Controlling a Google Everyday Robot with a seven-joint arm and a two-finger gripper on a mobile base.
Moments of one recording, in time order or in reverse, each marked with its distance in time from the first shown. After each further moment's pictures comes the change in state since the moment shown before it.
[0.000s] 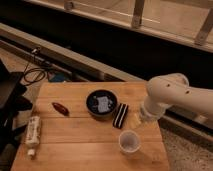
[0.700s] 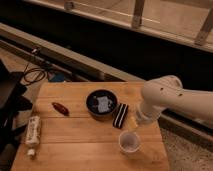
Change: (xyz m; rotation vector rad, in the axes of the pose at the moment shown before) arm 0.005 0.010 0.013 0.023 0.026 0.005
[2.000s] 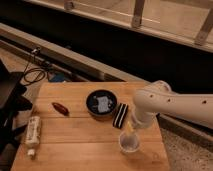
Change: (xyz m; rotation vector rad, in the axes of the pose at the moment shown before) arm 0.003 0.009 0.032 0.047 0.045 0.007
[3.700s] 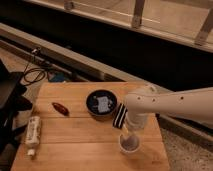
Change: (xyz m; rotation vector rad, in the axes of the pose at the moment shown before) arm -0.009 0.004 0.033 0.040 0.075 0.005
